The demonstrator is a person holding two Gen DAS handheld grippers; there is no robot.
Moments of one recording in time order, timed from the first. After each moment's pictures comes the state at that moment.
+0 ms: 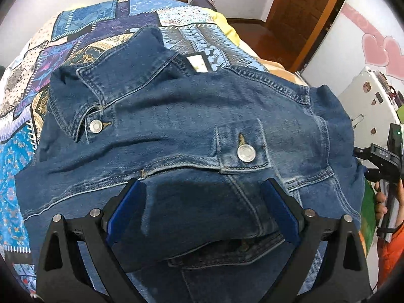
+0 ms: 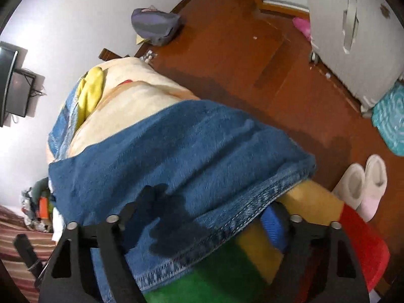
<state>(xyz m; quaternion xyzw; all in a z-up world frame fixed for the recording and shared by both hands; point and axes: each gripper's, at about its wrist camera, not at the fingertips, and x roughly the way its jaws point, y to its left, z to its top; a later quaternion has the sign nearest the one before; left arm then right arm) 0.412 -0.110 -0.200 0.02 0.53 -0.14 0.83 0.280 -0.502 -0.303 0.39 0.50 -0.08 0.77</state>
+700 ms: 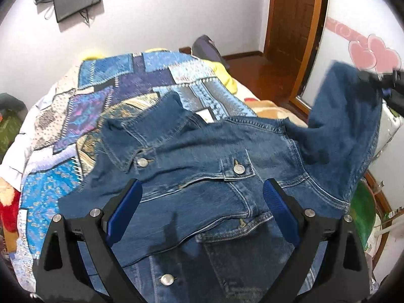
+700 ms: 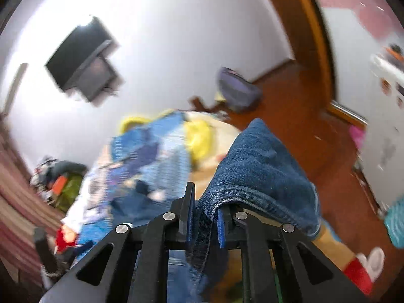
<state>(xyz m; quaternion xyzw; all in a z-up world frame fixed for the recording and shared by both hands) 0.354 -0.090 -0.111 0.06 0.42 -0.12 0.90 0.292 -0.391 -0.086 0.26 0.31 0.04 0.91</state>
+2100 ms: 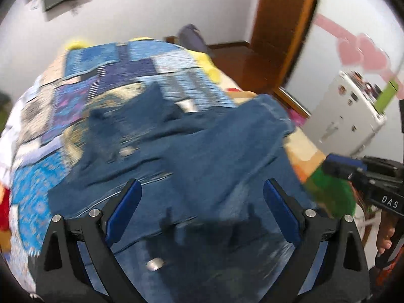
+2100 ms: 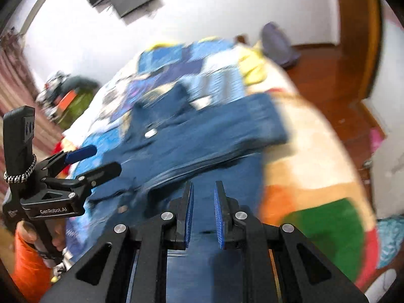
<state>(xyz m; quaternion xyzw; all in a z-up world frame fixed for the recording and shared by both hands) 0.355 -0.111 -0.110 0.05 0.47 -0.18 0.86 0.250 -0.275 -0.129 0.12 0.45 0.11 0.88</state>
